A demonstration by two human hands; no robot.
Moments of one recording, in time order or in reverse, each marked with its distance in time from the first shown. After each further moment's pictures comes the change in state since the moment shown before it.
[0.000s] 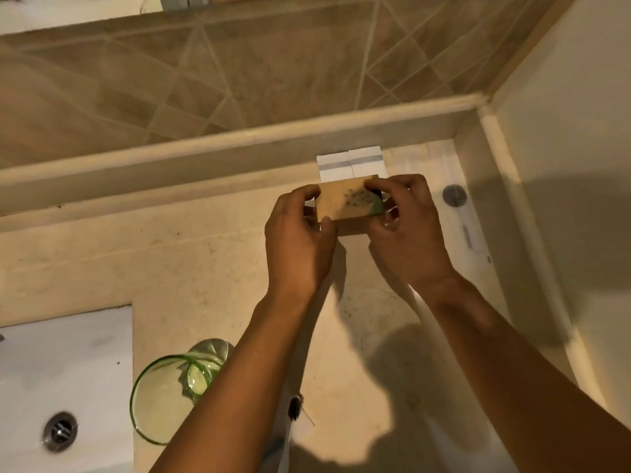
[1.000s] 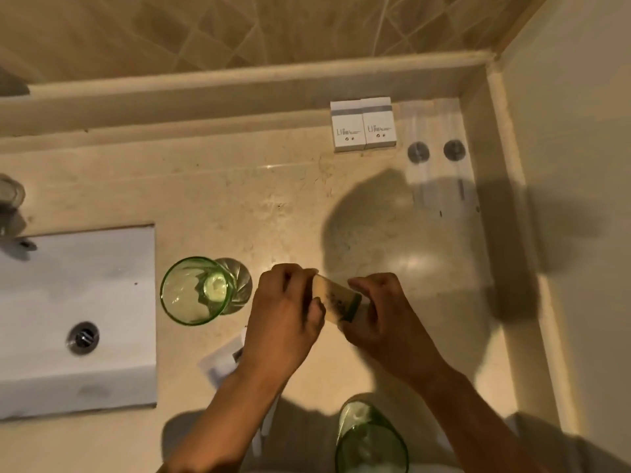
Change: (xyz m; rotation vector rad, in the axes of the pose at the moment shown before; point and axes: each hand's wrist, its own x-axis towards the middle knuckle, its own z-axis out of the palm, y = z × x) left_hand -0.163 -0.060 -0.057 0.481 -0.351 0.111; right_hand -0.189 0.020 -0.004 -0.149 -0.462 0.161
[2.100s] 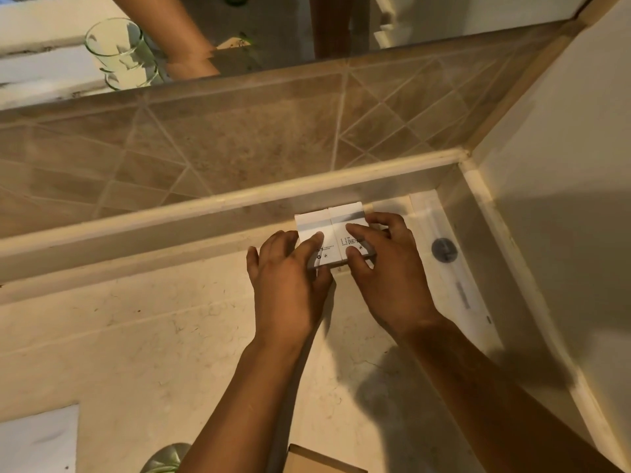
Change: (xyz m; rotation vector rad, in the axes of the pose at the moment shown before) left_hand 0.238 0.032 -0.002 -0.029 0.252 0.031; right_hand 0.222 -0.028 -0.084 -0.052 0.549 -0.042
